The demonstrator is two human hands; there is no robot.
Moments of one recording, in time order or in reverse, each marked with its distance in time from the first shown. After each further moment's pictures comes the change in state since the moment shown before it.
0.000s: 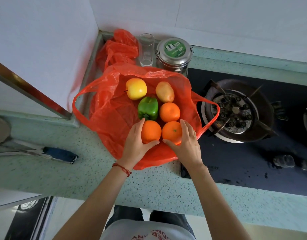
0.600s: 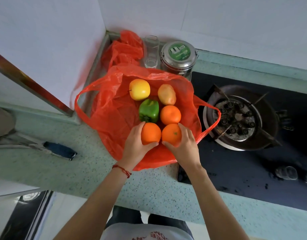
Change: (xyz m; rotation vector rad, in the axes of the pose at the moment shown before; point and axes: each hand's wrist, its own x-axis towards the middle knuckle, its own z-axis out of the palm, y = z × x) left_hand -0.001 0.009 0.006 -0.039 0.048 -0.106; right_hand 0.010 0.006 -0.002 0.117 -0.062 0.008
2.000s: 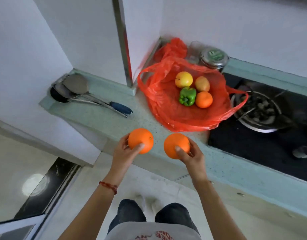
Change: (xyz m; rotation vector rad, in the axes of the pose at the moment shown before) left_hand -0.230 -0.058 -0.115 -0.631 0.300 -0.359; right_hand -0.209 -0.058 0.053 0.719 -0.105 0.123
